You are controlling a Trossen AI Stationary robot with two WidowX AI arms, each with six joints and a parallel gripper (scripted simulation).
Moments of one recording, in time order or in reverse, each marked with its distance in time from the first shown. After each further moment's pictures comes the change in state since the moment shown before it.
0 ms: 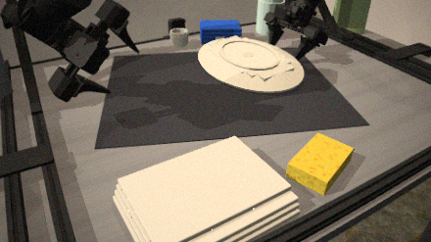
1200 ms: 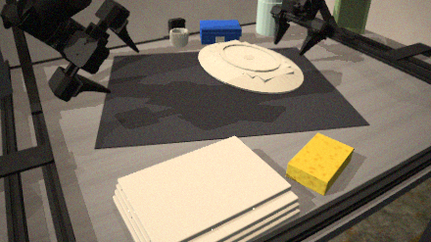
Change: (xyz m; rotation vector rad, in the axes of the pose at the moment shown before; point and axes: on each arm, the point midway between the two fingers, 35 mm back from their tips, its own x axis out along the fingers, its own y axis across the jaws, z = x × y) left arm -0.025 -0.001 -0.012 -0.013 -0.015 -0.006; right arm 0.000 0.000 -0.001 0.000 0.002 0.003
